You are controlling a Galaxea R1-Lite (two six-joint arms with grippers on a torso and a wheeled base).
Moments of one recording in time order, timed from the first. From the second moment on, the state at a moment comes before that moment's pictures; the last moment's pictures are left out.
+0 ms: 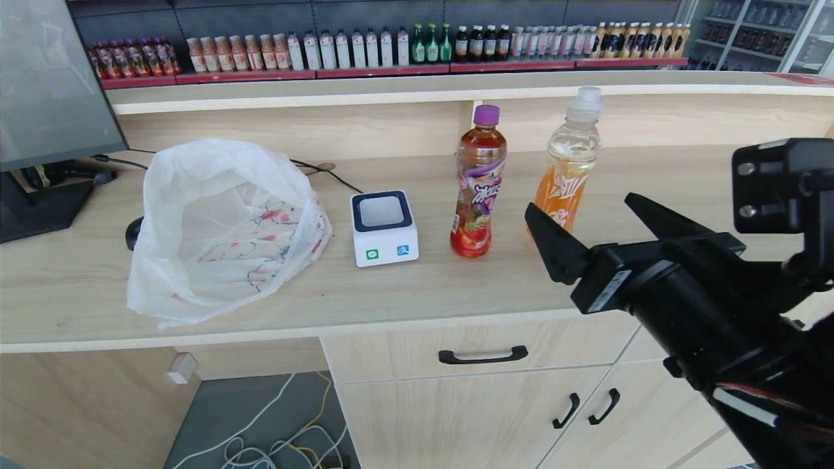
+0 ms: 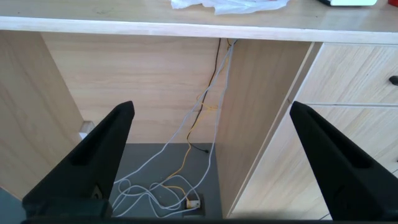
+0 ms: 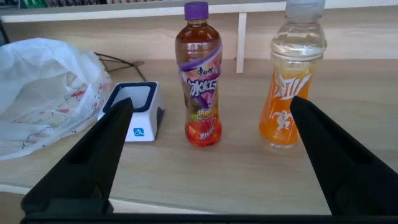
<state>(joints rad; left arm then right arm) 0.00 0.00 0.00 0.00 0.00 0.01 0.93 1.53 -0.56 -1.27 -0.67 -0.17</state>
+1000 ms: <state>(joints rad) 0.00 0.00 0.00 0.00 0.00 0.01 0.78 1.72 -0.71 -1.27 -0.38 -0.17</state>
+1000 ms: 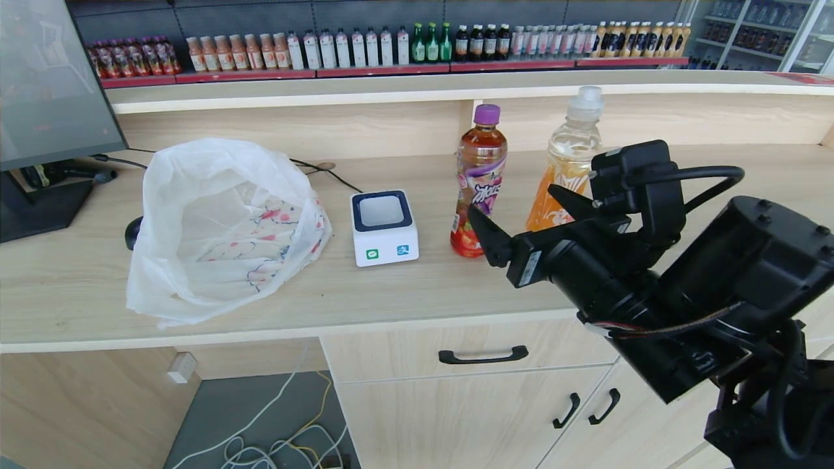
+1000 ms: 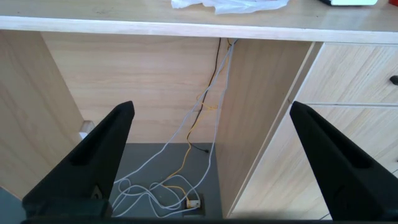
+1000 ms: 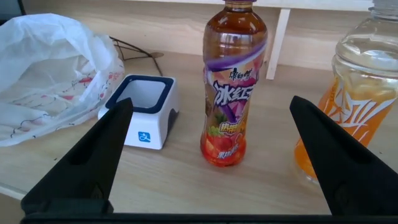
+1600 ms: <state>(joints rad) 0.00 0.00 0.00 0.00 0.00 0.01 0.67 1.83 -0.87 -1.24 -0.26 -0.16</state>
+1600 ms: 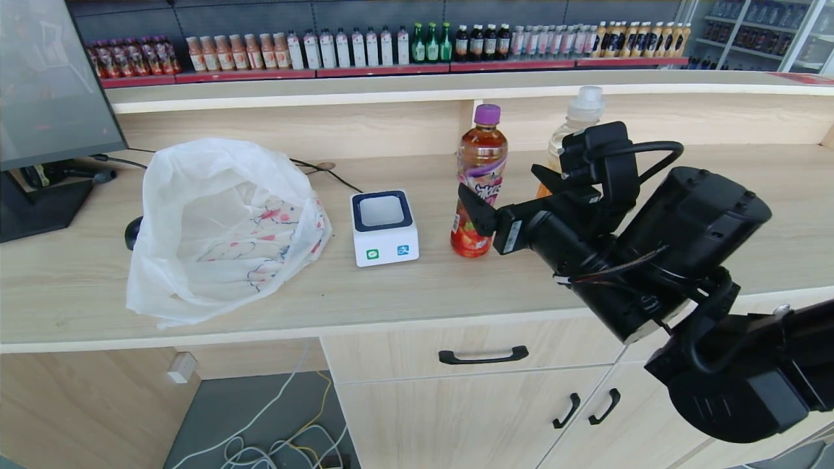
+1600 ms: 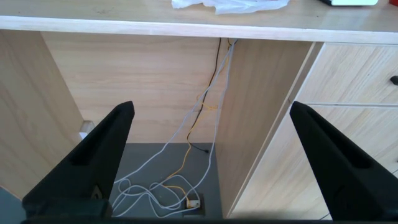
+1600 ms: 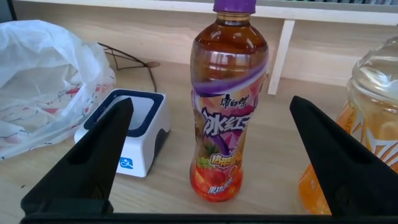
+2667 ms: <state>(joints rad) 0.00 0.00 0.00 0.00 0.00 0.01 0.62 1.97 -1.09 -1.16 -0.23 -0.12</state>
